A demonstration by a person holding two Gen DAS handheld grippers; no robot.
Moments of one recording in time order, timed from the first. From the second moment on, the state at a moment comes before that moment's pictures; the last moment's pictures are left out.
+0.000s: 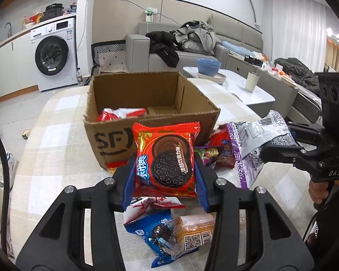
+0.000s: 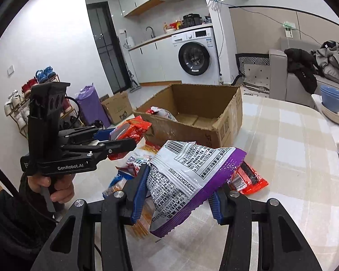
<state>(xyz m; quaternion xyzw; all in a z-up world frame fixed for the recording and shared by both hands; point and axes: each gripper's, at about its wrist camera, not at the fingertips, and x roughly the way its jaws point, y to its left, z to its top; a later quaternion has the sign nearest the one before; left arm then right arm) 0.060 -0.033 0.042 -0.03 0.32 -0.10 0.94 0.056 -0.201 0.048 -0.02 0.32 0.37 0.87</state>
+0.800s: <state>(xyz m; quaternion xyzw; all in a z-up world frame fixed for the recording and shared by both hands) 0.043 0.008 0.088 -0.04 0.28 -0.05 0.96 0.057 -0.193 0.069 0.05 0.23 0.35 0.90</state>
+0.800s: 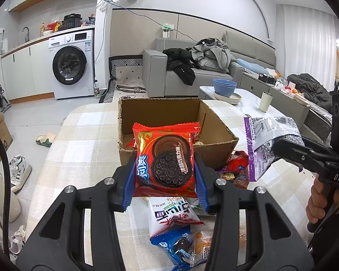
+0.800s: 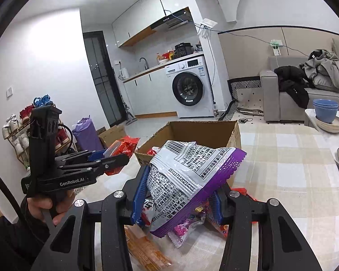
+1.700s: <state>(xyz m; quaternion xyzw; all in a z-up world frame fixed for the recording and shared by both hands) 0.081 0.014 0.087 -0.04 0.27 -0.02 0.96 0.075 -0.168 0.079 0.05 0.21 0.32 0.92</state>
